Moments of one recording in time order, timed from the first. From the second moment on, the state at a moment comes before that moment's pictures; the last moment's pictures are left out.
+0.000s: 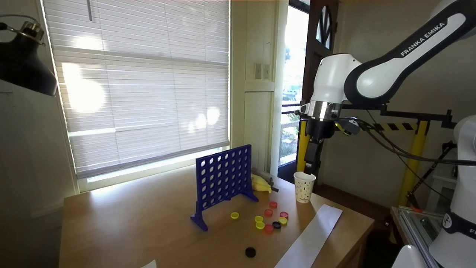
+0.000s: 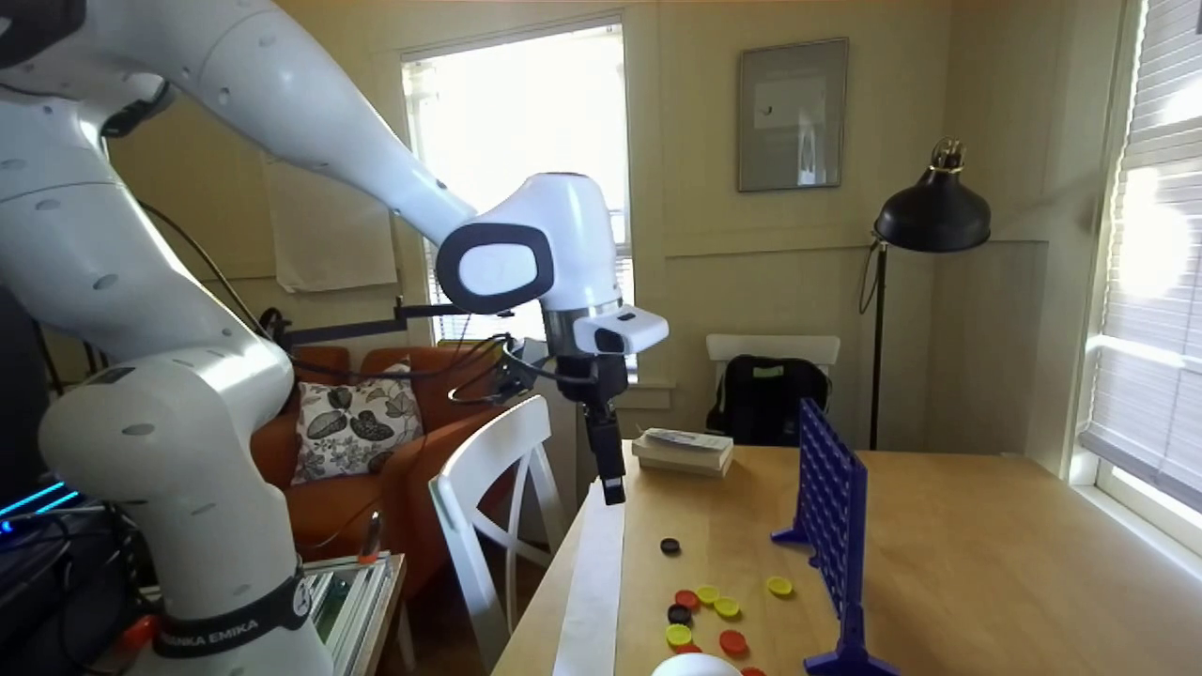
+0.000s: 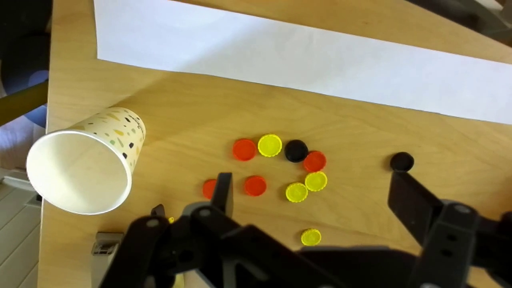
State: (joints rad) arm 0.01 -0.41 -0.02 -2.74 0.04 2.46 0.07
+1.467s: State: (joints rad) arm -0.08 0.13 0.01 -2.72 0.00 3.01 0.56
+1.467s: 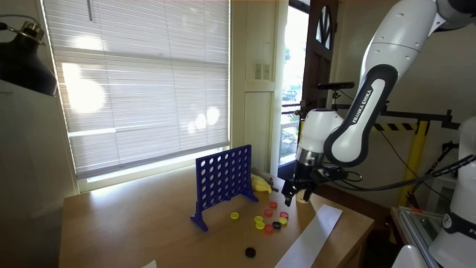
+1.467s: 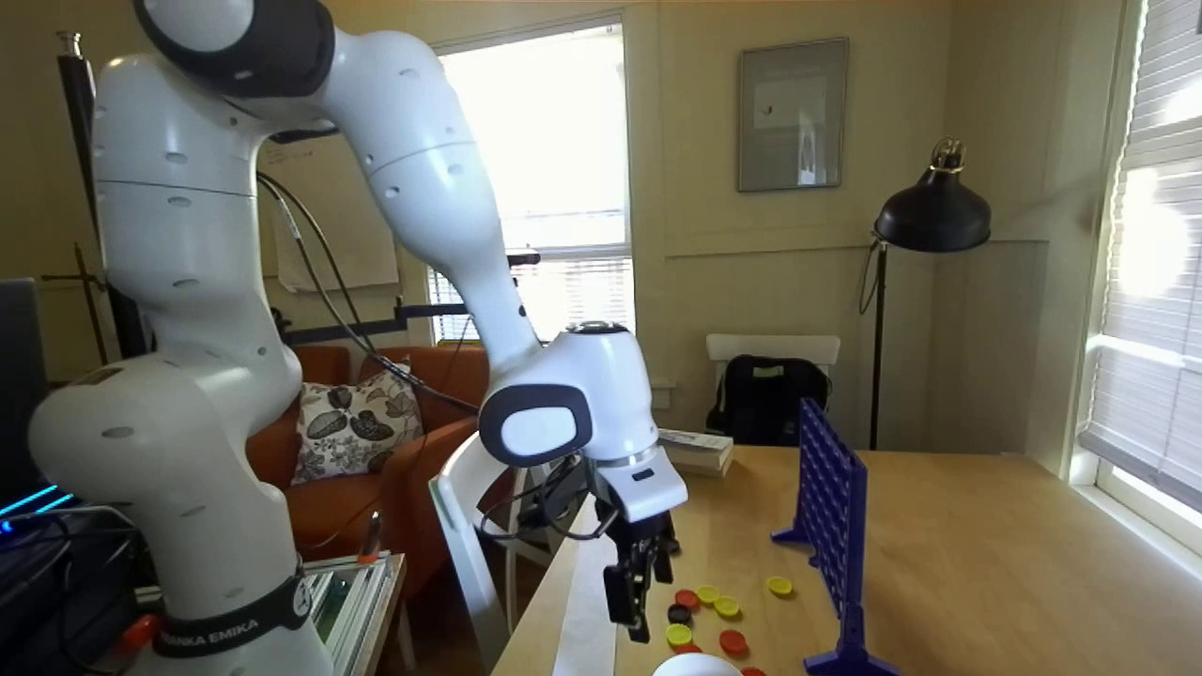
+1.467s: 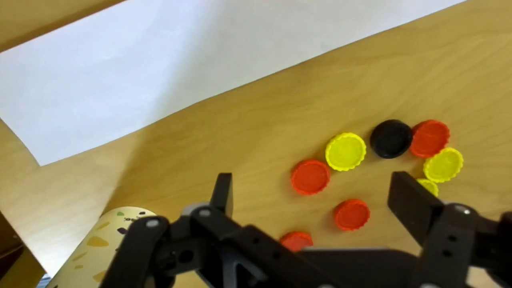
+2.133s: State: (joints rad) arm 0.00 0.33 -0.01 -2.56 0.22 3.03 0.56
